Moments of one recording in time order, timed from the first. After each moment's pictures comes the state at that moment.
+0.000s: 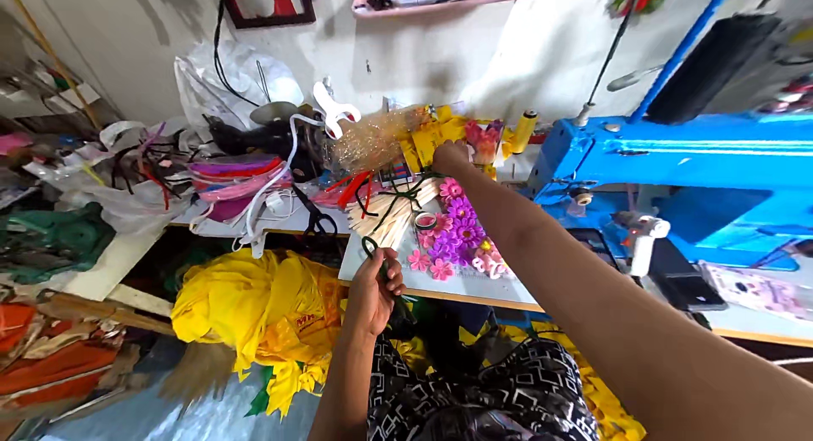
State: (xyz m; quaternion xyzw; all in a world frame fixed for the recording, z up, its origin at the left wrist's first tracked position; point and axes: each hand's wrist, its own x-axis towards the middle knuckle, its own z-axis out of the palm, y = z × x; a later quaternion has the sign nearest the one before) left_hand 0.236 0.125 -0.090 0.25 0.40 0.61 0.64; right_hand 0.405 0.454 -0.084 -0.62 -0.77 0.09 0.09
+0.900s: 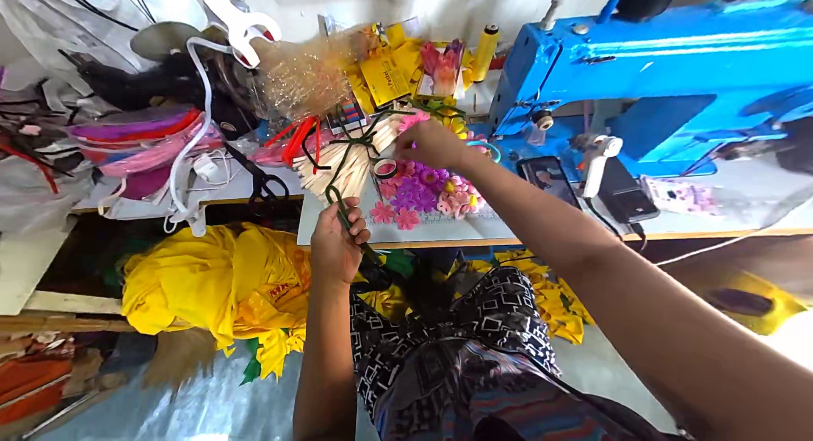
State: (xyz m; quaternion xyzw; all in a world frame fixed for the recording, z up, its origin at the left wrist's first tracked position) left_hand 0.237 0.145 -0.121 0.29 0.40 0.60 0.63; right_hand 0.446 0.315 -0.095 -0.42 -0.87 0.18 0.18
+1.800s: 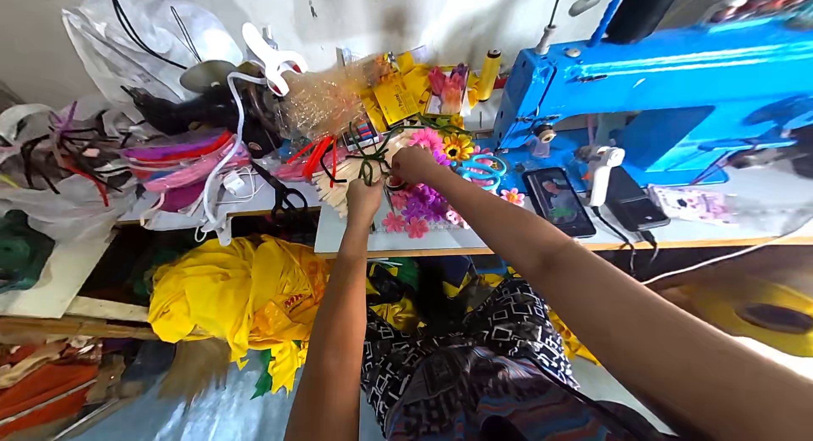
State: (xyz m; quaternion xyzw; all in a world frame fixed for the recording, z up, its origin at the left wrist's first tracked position) left_hand 0.249 0.262 -0.128 0.53 0.71 0.33 0.33; right_hand 0.393 0.339 -0.115 -0.54 -0.82 0.18 0.06
